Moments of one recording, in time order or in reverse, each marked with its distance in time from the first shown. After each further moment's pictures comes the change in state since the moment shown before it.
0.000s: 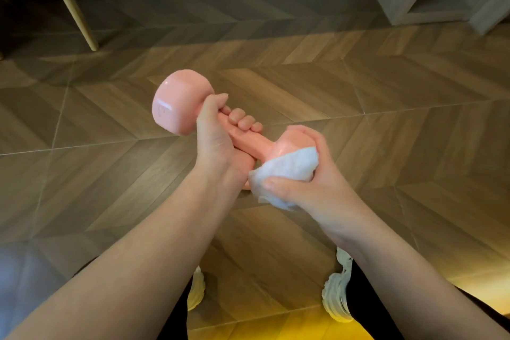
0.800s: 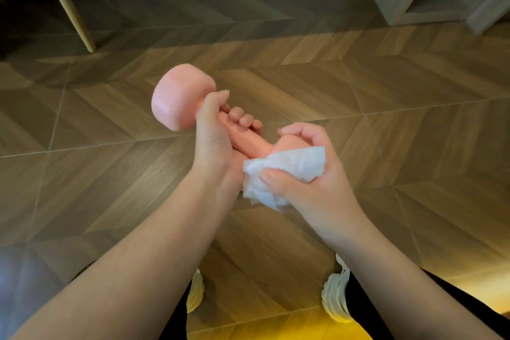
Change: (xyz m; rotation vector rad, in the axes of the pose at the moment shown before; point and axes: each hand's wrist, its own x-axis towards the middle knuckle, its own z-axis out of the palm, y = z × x) left_hand -0.005 0.001 0.002 -0.022 -0.016 0.002; right_hand 0.000 0.000 0.006 -0.009 0.028 -0.245
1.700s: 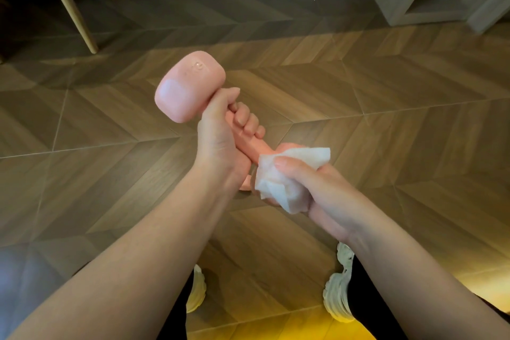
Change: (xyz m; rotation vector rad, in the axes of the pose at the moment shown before) left_hand -0.002 0.002 -0.002 0.264 -0.139 0.114; right_hand 0.005 -0.001 -0.010 0.205 -0.135 0.416
